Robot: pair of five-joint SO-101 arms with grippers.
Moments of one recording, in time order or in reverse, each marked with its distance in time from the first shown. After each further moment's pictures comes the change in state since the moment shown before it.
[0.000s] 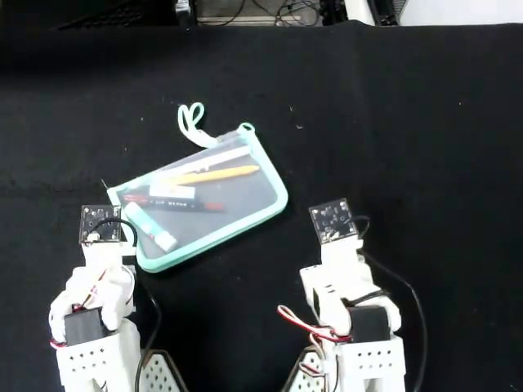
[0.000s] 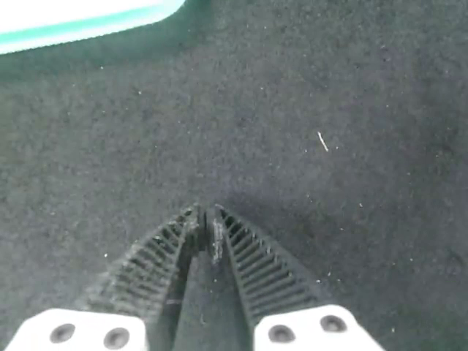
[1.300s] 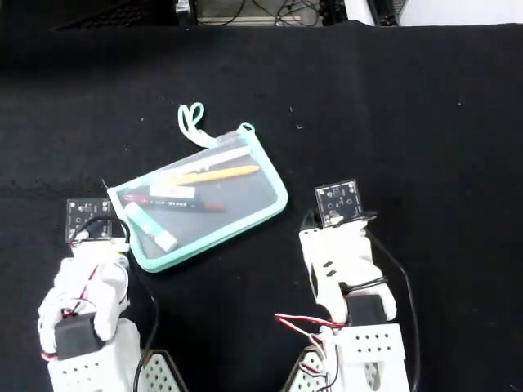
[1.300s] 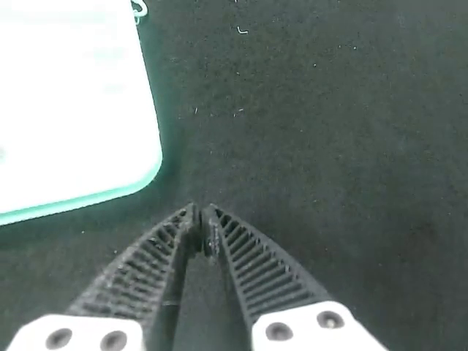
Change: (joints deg) left arm -0.1 1.4 -9.5 3.0 0.2; right arm 0.4 15.8 0.3 -36.0 -0.1
